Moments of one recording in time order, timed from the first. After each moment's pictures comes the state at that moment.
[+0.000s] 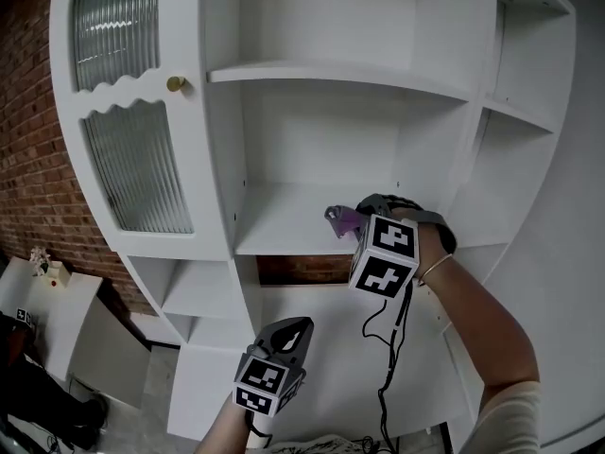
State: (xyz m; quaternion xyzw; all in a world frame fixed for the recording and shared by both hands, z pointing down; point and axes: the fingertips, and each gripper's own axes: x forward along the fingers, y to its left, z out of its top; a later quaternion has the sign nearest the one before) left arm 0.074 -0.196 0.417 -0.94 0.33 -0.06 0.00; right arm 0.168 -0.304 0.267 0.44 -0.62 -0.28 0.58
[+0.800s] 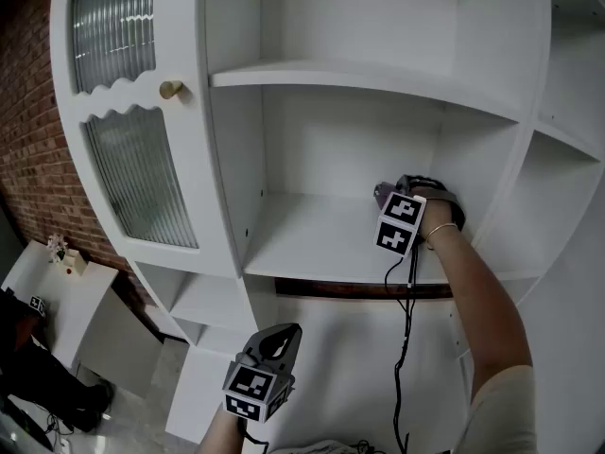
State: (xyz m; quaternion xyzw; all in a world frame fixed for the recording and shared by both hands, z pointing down) left arm 0.043 -0.259 0.424 -0.91 0.41 -0.05 -0.01; right arm 0.272 -0.475 0.282 0.48 -0.51 -0.30 0.65
